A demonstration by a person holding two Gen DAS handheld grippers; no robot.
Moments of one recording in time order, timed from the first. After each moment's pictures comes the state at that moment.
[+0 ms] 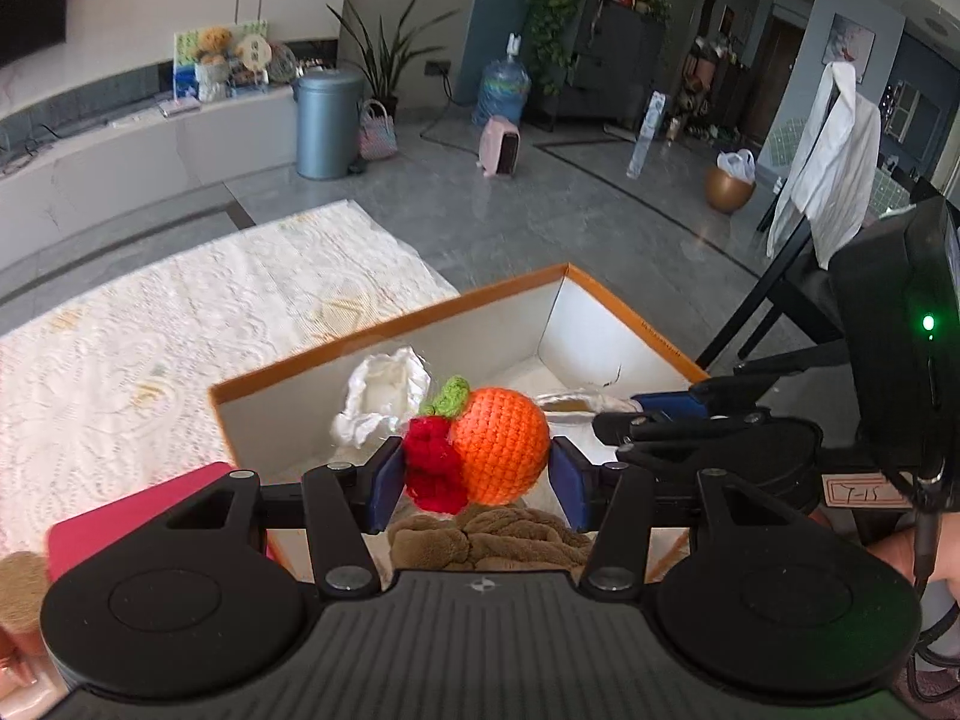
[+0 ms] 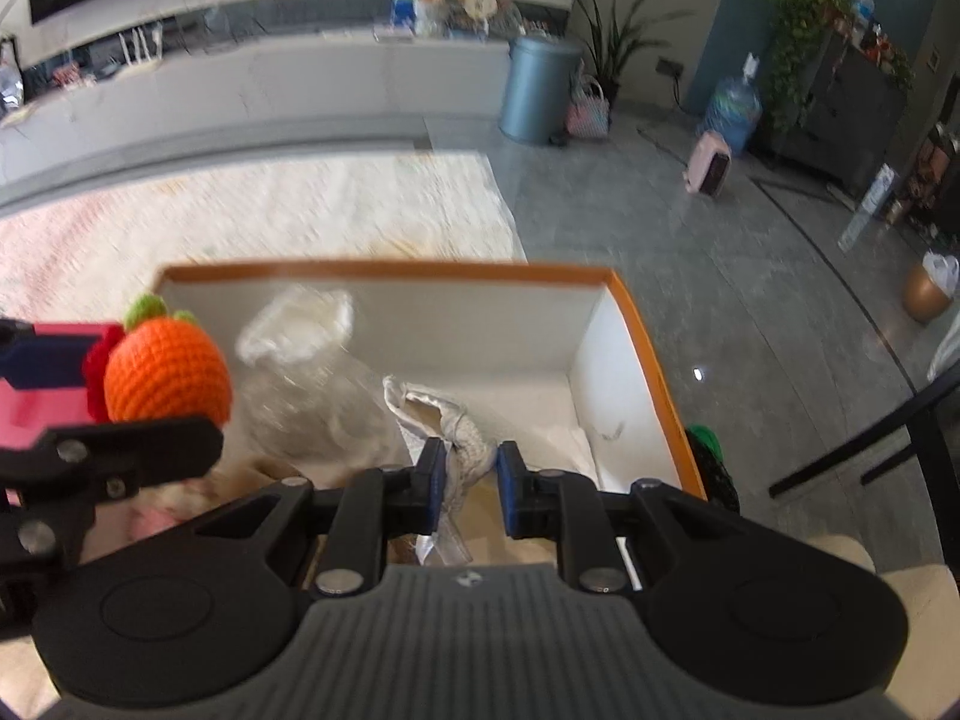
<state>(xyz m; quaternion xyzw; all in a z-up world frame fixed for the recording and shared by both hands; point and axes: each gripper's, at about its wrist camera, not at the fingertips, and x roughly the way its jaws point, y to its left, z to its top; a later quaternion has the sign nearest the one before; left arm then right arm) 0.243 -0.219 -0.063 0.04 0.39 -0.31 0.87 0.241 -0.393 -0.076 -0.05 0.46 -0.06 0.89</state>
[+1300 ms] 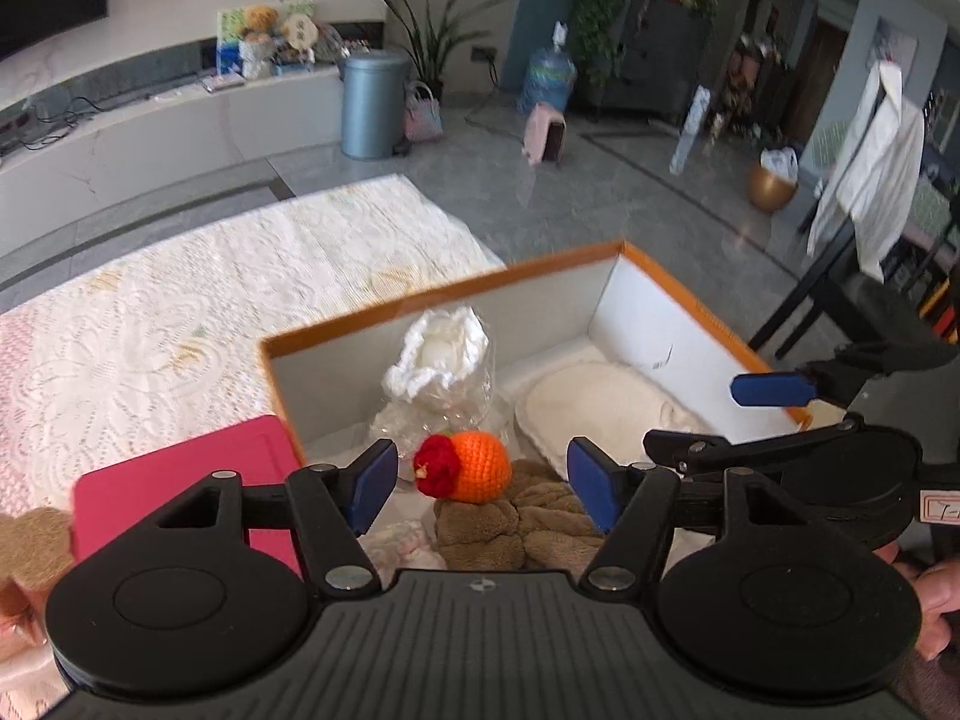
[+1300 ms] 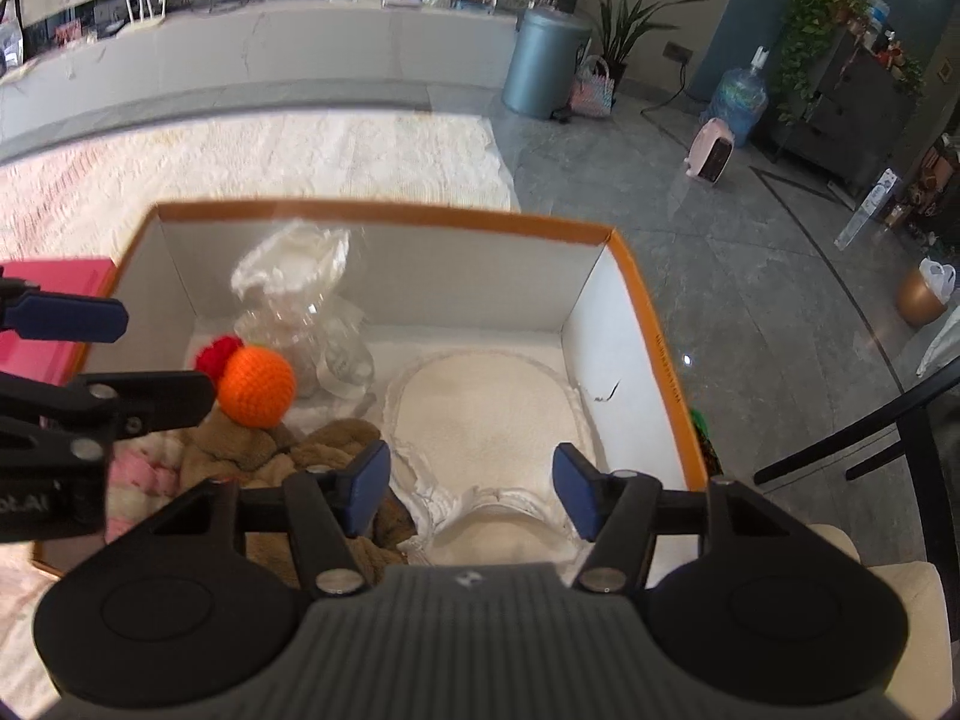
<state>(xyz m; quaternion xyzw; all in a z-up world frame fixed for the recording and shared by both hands) 0.228 -0.199 -0.061 0.03 0.40 -0.26 0.88 0.221 -0.382 -0.071 -0.07 0.45 -0.05 0.89</state>
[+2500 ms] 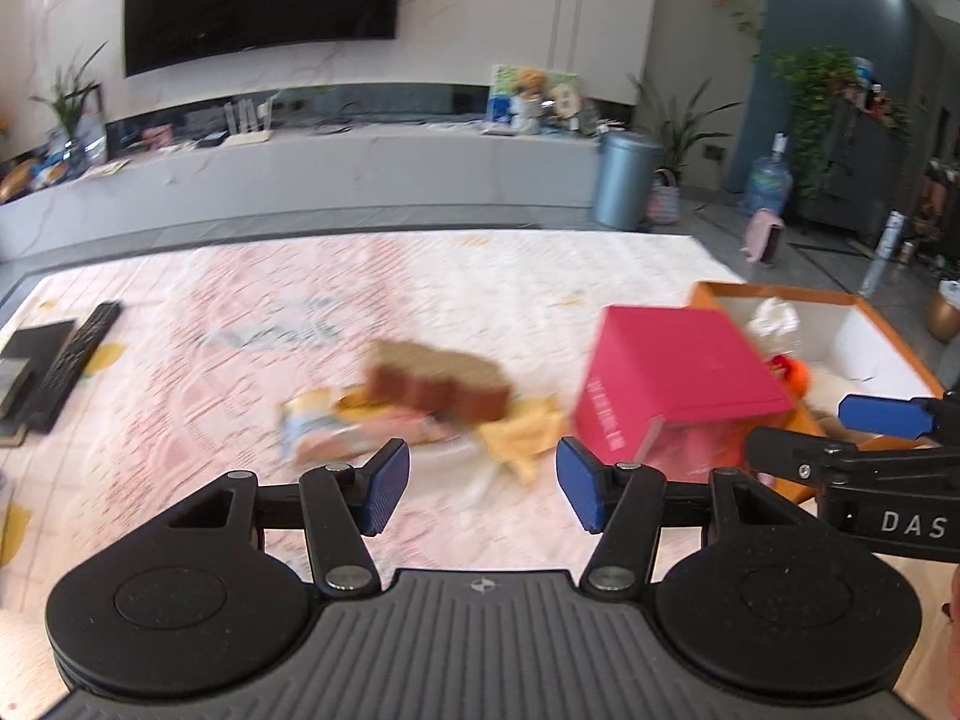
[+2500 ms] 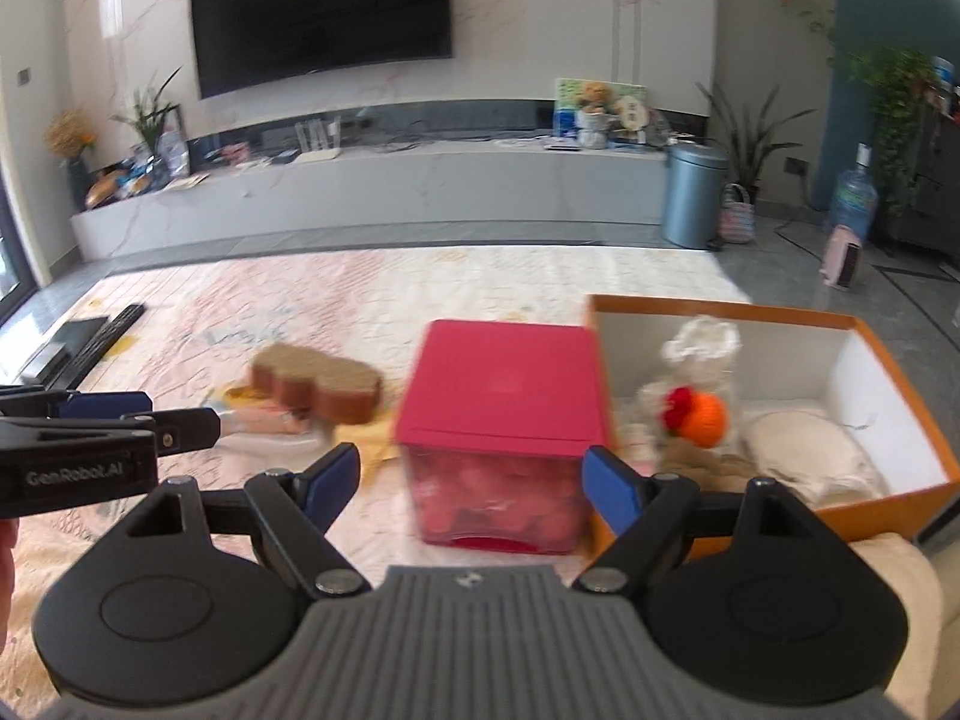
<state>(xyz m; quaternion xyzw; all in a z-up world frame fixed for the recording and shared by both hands) 0.107 0.029 -0.059 -0.03 0.34 -0.04 0.94 0.107 -0.171 -0.050 -0.01 0.33 0.10 0.94</state>
